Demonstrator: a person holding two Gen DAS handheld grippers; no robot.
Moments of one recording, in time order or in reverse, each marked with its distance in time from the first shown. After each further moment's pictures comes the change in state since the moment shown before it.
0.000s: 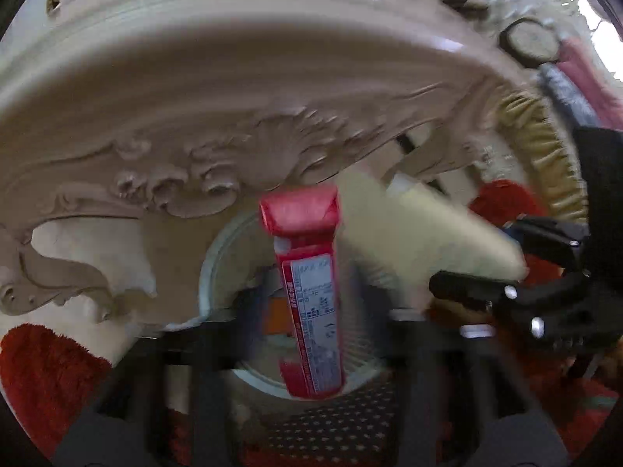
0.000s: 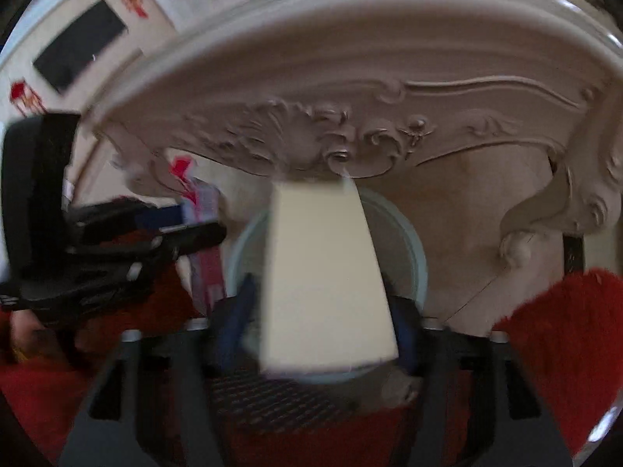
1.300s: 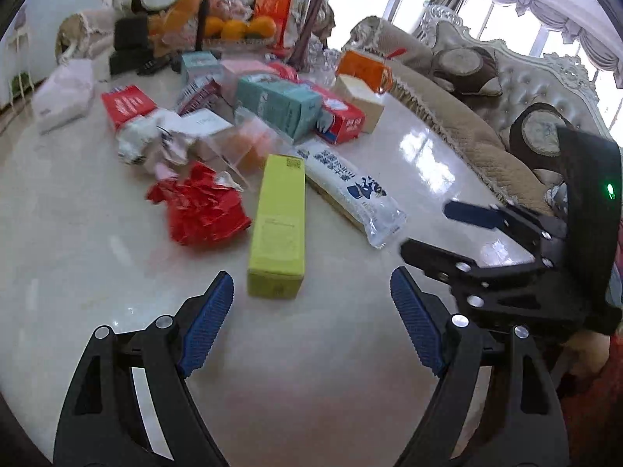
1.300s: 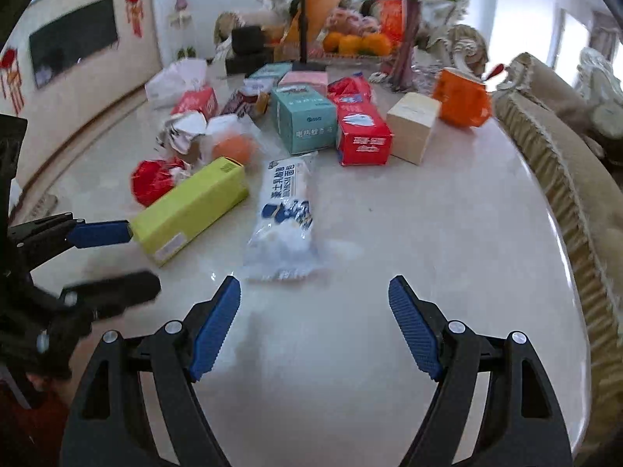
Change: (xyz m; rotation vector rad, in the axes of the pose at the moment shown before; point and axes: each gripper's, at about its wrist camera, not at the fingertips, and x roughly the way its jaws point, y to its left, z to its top) left arm -0.040 0.047 0.236 -0.034 -0.259 -0.037; right arm -0.023 -0.036 0.247 -0.171 -0.264 -0.211
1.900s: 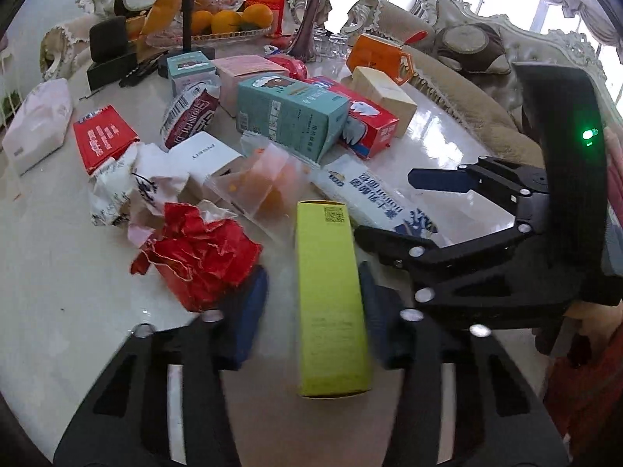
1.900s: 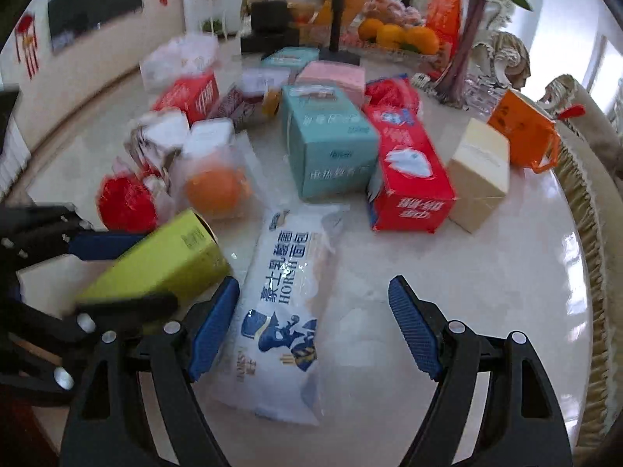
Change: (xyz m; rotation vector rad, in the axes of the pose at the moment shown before) left arm 0.038 0.021 0.043 0.080 0.059 0.048; right arm 0.058 0.008 0.056 -0.110 0.055 0.032
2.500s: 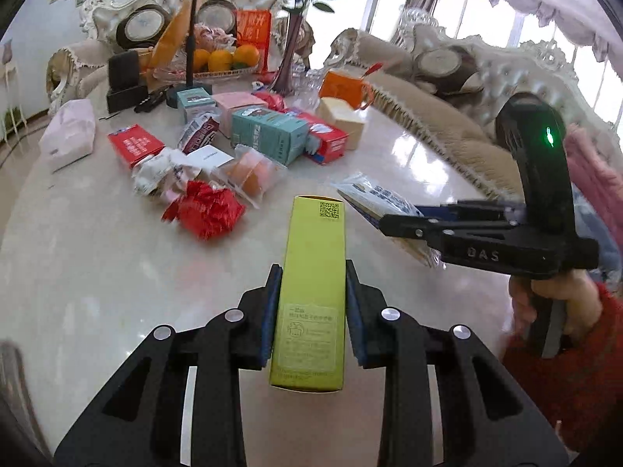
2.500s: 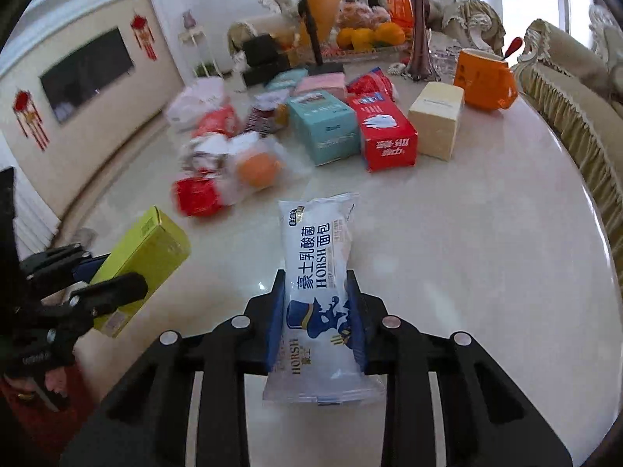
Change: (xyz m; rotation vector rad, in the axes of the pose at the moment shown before) left arm -0.088 -0.025 -0.058 0.015 -0.140 -0.043; right arm -0.077 -0.008 -0.063 0.227 -0.081 0.168
